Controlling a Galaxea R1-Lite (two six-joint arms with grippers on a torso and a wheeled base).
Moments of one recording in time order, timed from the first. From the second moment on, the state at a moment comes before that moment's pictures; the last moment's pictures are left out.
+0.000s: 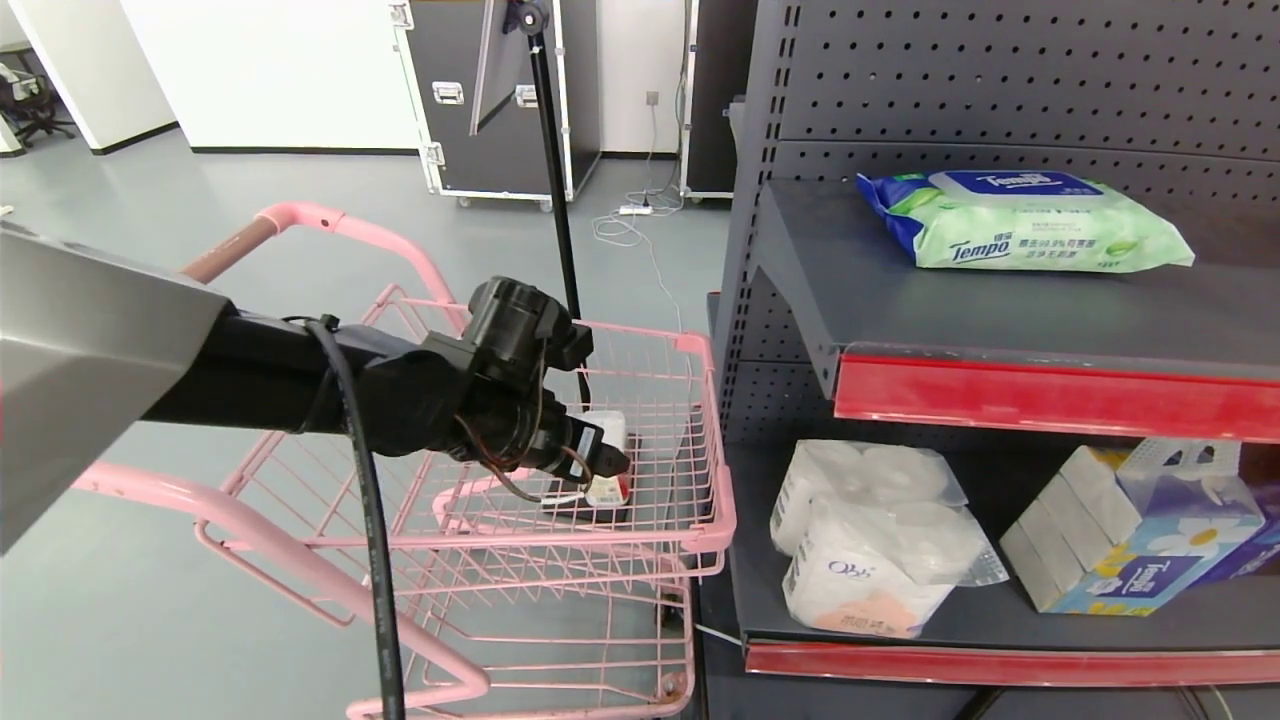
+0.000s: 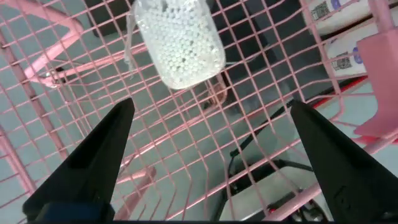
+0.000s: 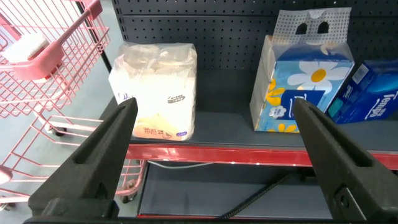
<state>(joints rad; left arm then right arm) -0.54 2.05 -1.32 0.07 -0.01 -0.06 0.00 0.00 0.00 0.00 -0.03 0.00</state>
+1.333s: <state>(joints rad) -0.57 2.37 -1.63 0.10 0.20 -0.21 0.00 0.00 0.00 0.00 -0.03 0.00</state>
